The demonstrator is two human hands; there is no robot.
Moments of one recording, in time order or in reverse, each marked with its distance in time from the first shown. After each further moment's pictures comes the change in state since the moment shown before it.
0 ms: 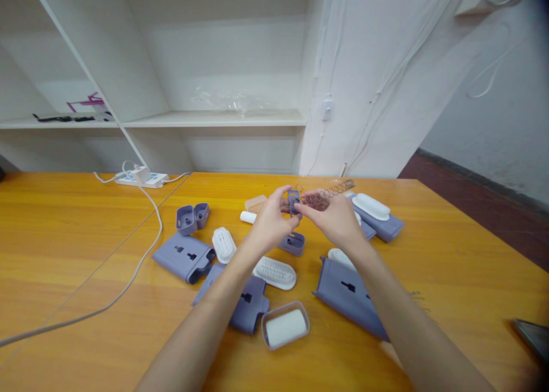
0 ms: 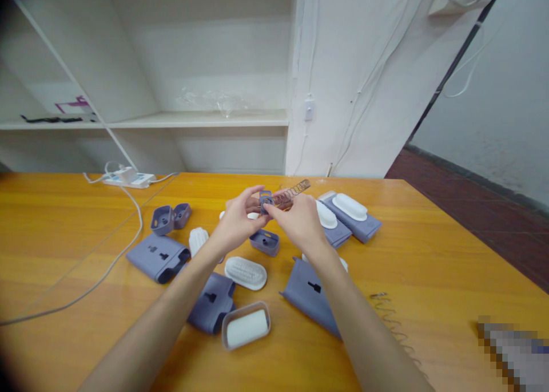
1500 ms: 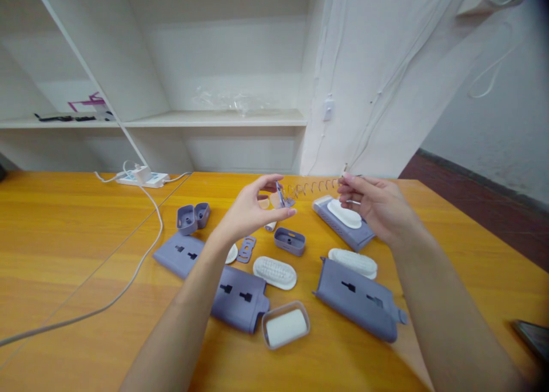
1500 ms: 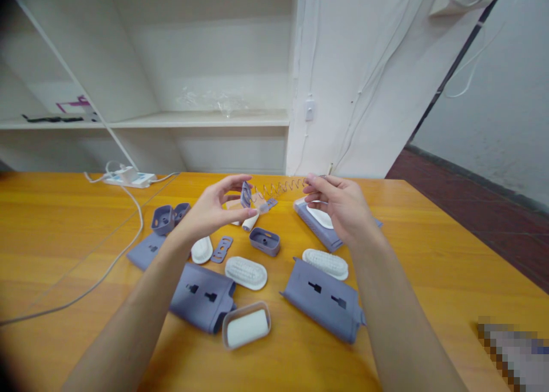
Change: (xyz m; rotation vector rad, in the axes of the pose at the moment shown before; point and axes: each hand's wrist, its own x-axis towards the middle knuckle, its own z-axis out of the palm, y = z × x) left_hand -0.003 0.034 -0.054 0.203 -0.058 0.042; right_hand 0.014 -0.007 -0.067 0.652 0.031 0.372
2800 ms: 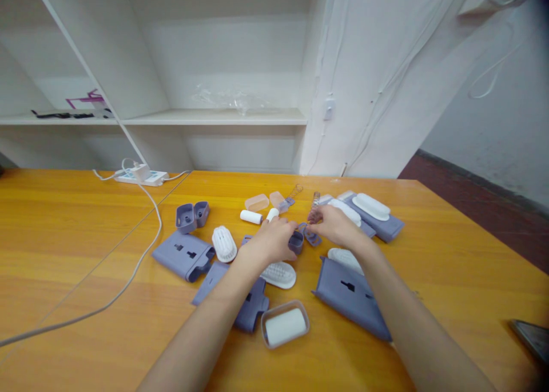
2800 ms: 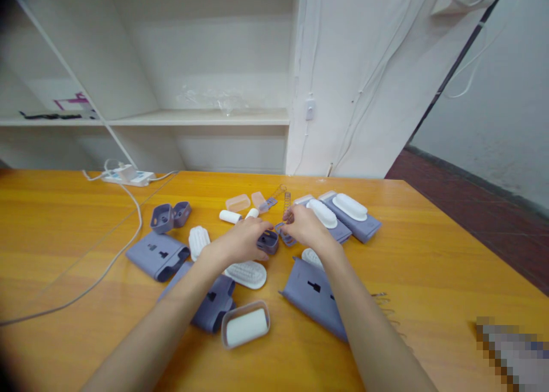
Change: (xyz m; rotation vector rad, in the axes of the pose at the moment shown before) left_hand -0.014 -0.032 0.057 0.803 -0.500 -0.018; right_hand 0.019 0.080 0.010 -1.106 -0.275 -0.120
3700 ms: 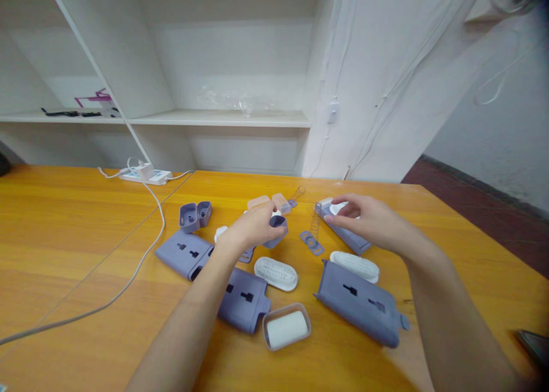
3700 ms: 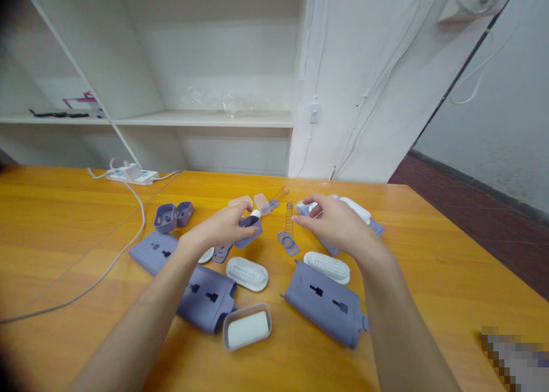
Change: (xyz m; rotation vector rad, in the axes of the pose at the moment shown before) left_hand -0.014 -0.032 -0.036 -0.230 0.173 -0.173; right_hand -0.031 -0.021 -0.068 -0.068 0.060 0.012
